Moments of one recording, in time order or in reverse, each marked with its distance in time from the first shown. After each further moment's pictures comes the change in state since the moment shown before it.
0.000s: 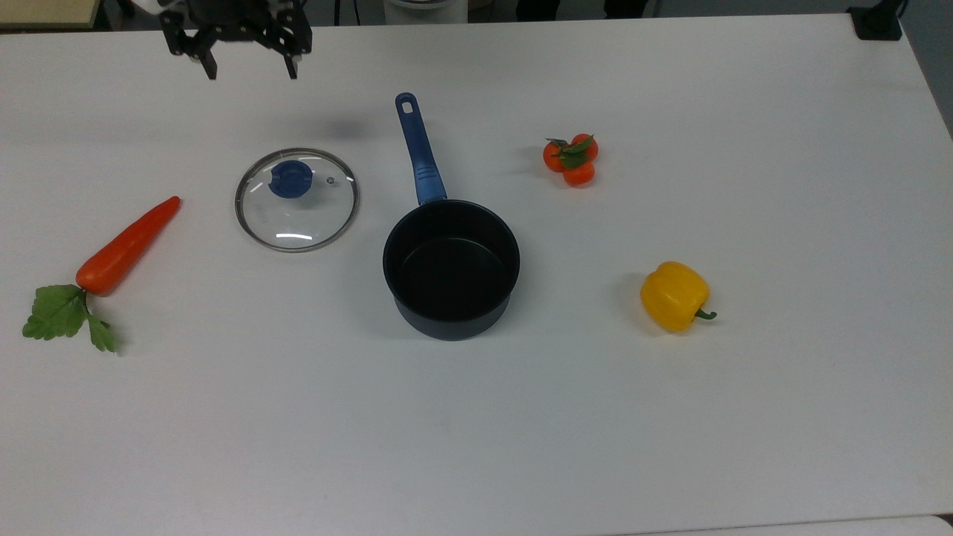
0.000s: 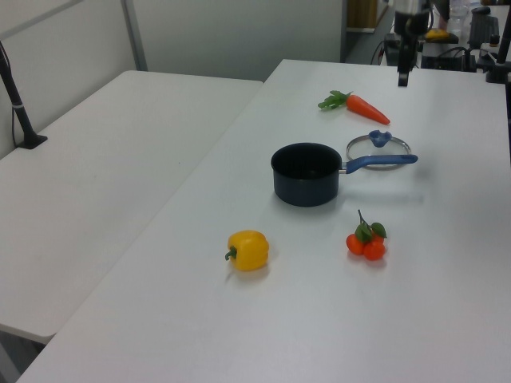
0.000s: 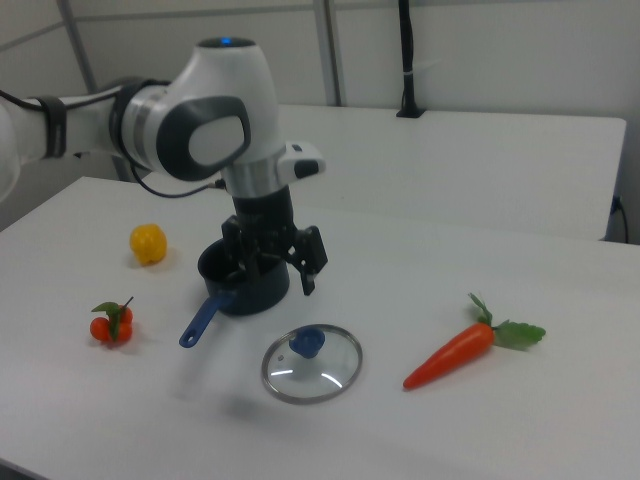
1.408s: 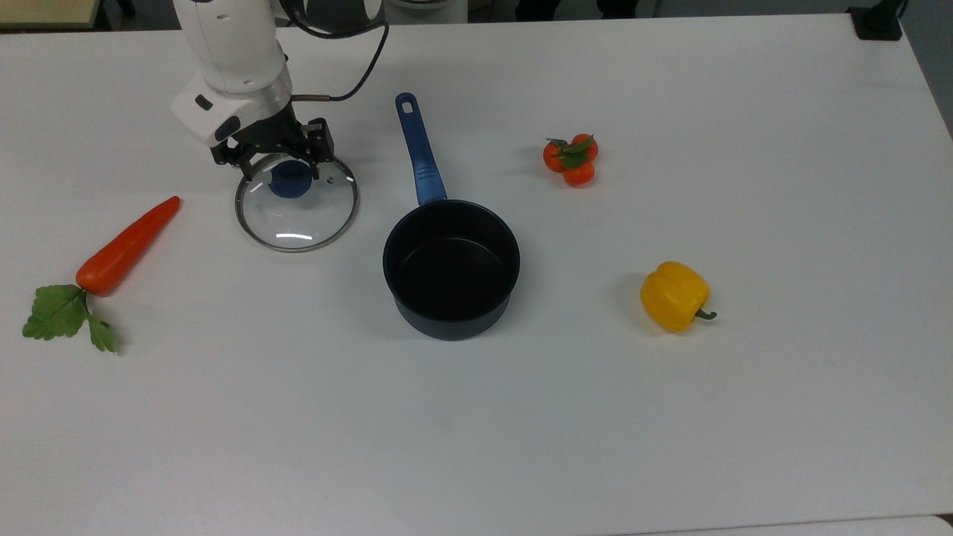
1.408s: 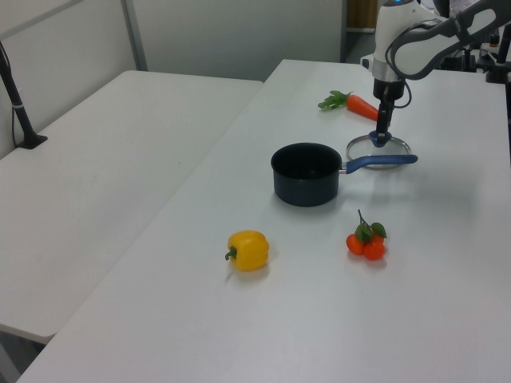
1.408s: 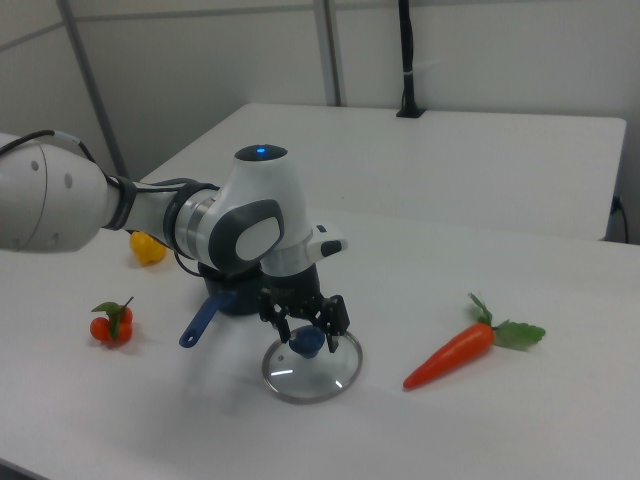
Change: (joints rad) arm 0.013 0.213 0.004 -0.120 0.000 0.361 0.000
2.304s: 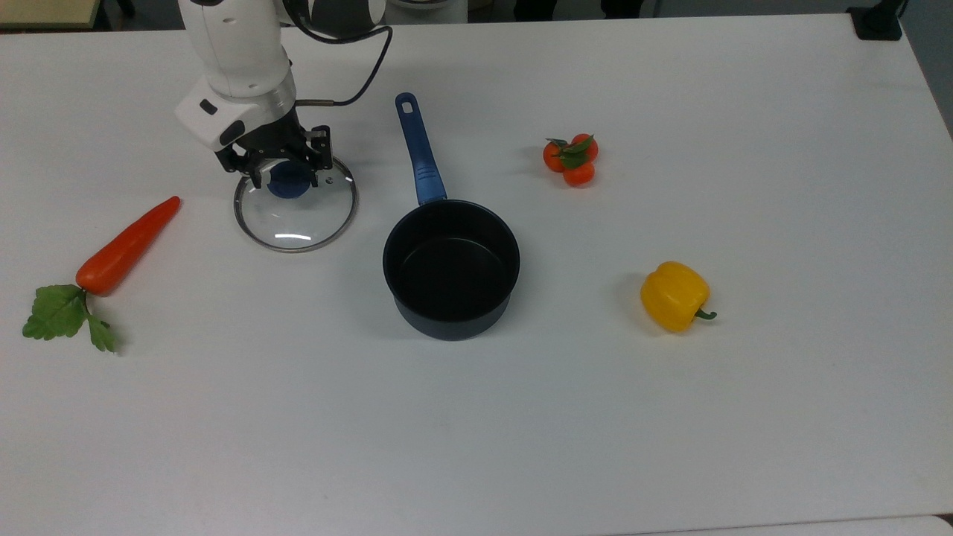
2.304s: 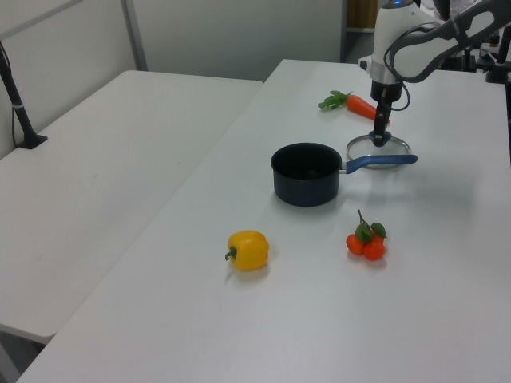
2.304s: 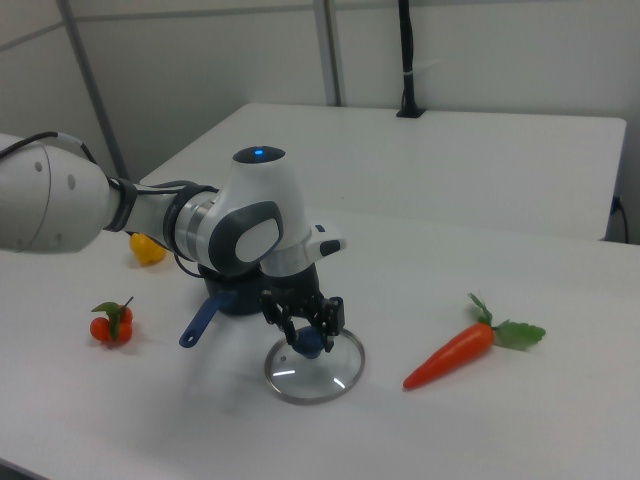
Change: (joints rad) arm 0.000 0.009 0.008 -0.001 0.001 0.029 0.001
